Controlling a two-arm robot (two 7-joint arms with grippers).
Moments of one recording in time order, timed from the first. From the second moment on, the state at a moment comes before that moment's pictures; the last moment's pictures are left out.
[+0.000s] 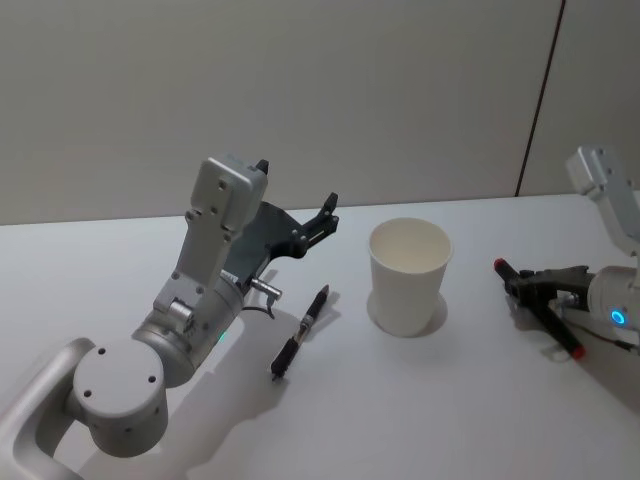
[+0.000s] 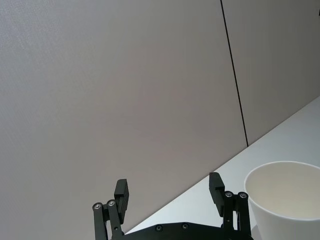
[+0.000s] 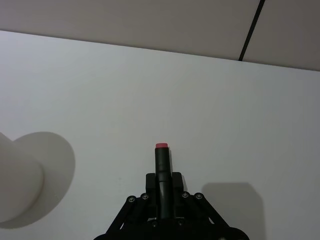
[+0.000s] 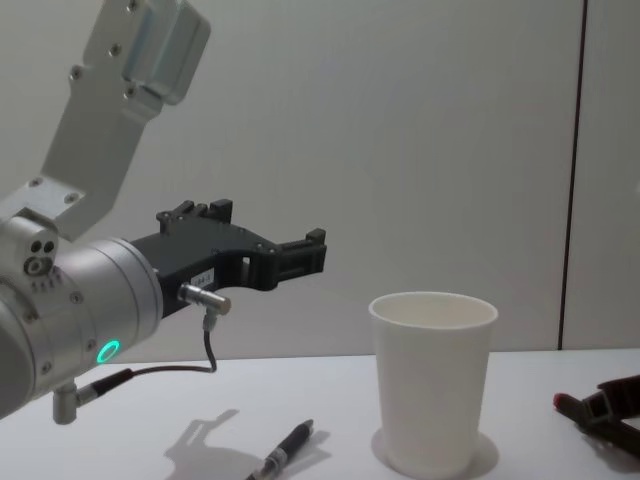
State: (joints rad) left arm -0.24 0.38 0.45 -1.63 -0.20 0.01 -0.01; right arm 0.36 0.31 -0.22 -1.45 0.26 0.81 0.27
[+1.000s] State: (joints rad) left arm -0.24 0.38 0.45 -1.63 -0.20 0.01 -0.01; right arm 0.39 0.29 -0.23 -1.50 0.21 0.69 0.25
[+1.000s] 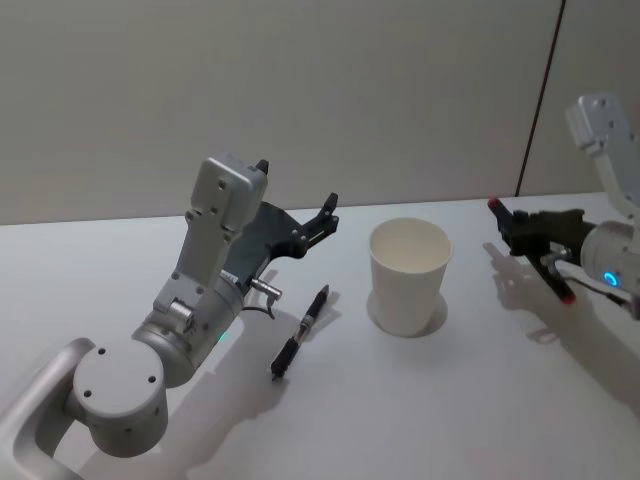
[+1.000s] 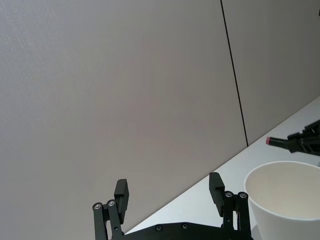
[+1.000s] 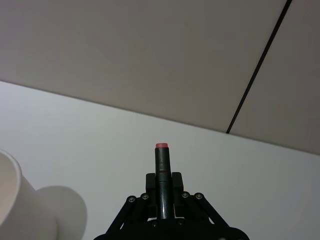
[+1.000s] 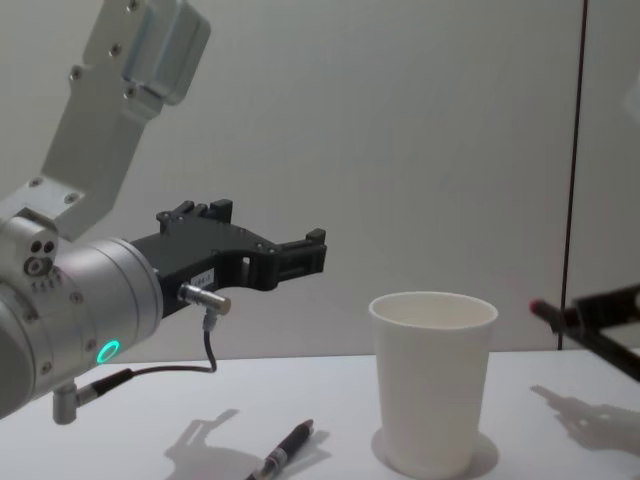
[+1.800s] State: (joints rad) left arm -0.24 0.38 0.45 -1.63 -0.20 0.01 -0.01; right arm 0.43 0.26 -0.24 -1.59 0.15 0.45 0.20
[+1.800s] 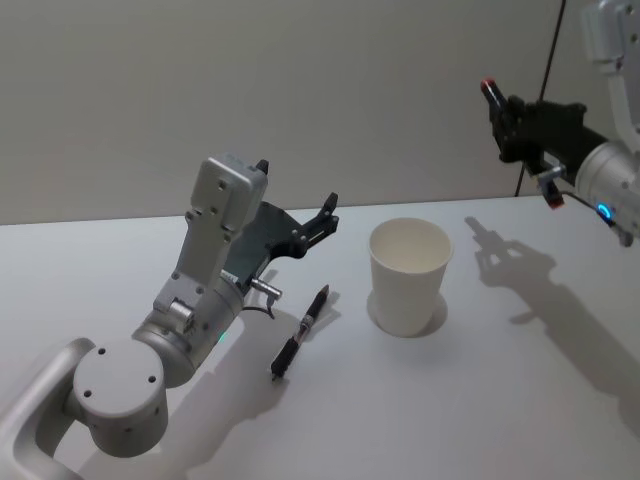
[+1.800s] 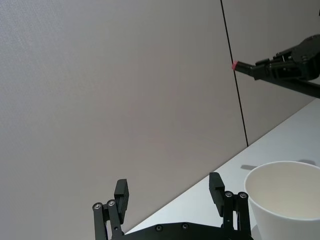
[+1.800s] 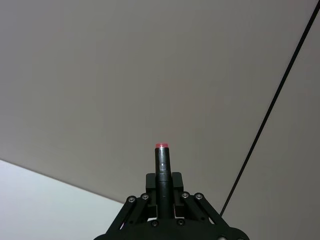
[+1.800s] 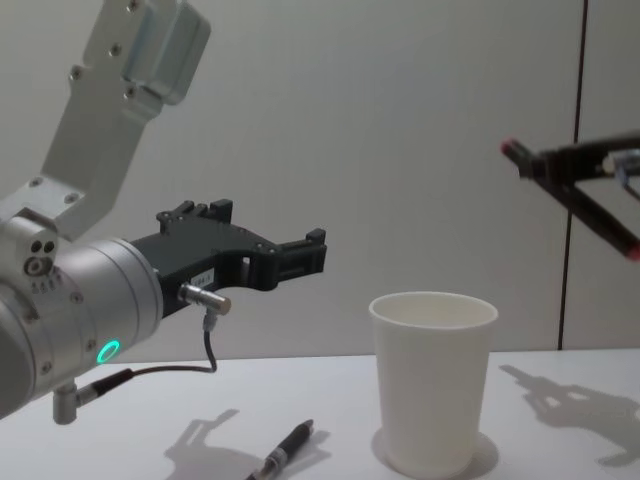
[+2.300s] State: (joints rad) left arm -0.24 0.38 0.45 -1.63 -0.20 0.01 -0.01; right arm 0.45 0.22 -0.27 -1.59 0.14 0.40 0.25
